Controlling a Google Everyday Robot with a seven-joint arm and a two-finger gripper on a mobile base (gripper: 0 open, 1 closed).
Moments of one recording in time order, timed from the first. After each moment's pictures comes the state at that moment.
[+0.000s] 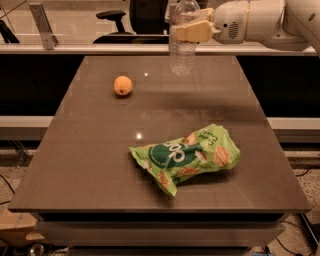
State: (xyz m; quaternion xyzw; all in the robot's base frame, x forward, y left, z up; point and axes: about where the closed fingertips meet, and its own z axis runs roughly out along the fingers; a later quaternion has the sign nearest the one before) arm 0.677 -0.071 1.014 -0.45 0.62 0.36 0.54
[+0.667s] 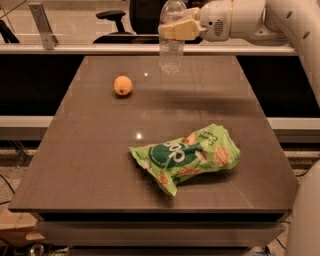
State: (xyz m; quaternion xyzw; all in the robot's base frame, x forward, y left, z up) arm 0.698 -0.041 1.007 -0.46 0.61 0.38 0.52
